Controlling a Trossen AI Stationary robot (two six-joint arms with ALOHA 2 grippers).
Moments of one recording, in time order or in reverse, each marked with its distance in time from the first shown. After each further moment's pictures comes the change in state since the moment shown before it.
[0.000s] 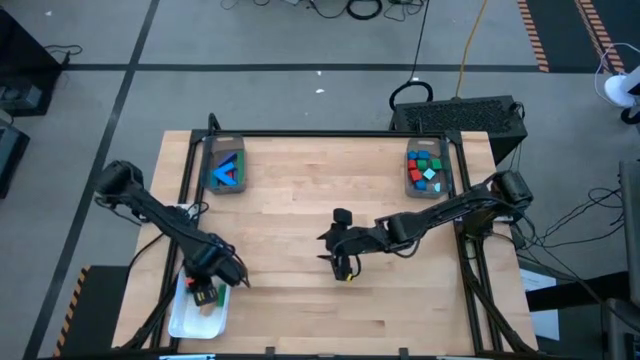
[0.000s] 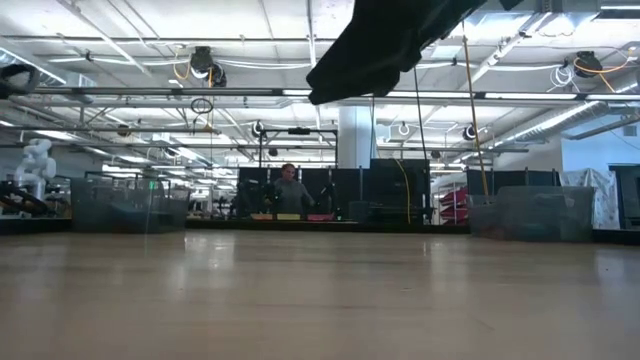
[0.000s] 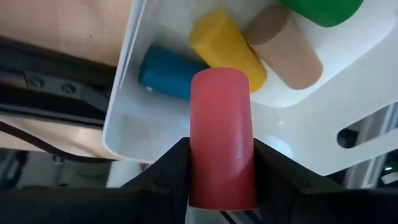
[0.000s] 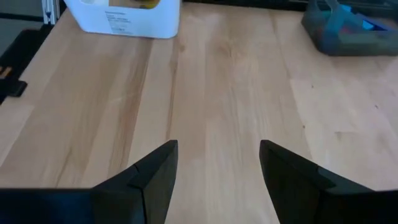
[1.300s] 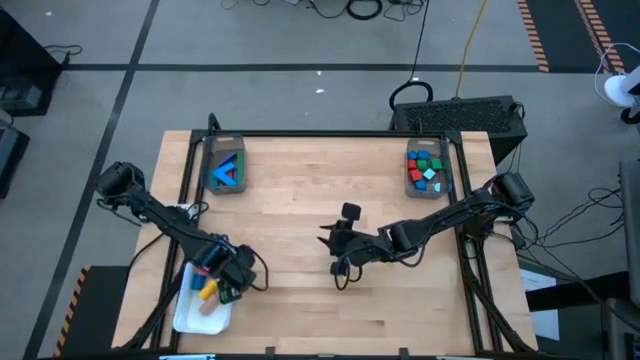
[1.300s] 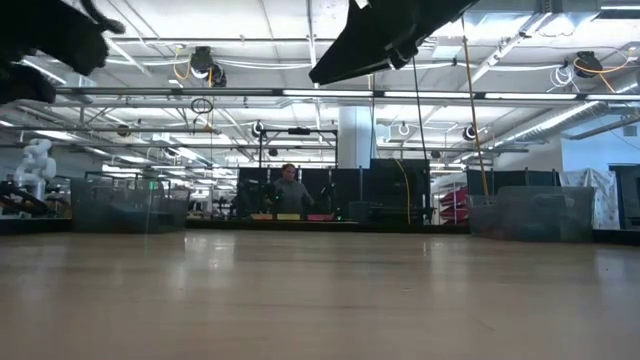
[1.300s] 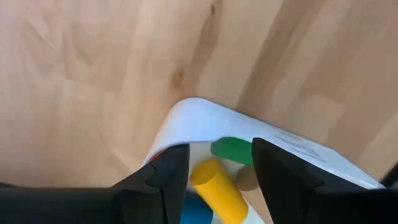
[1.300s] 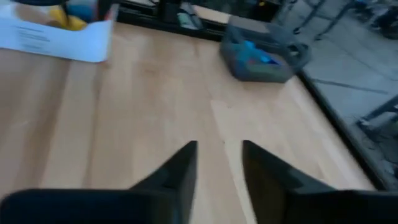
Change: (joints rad) left arm 0.007 0.030 0.075 0.198 -0.460 0.020; right arm 0.064 0.002 0.000 0.047 0.405 -0.077
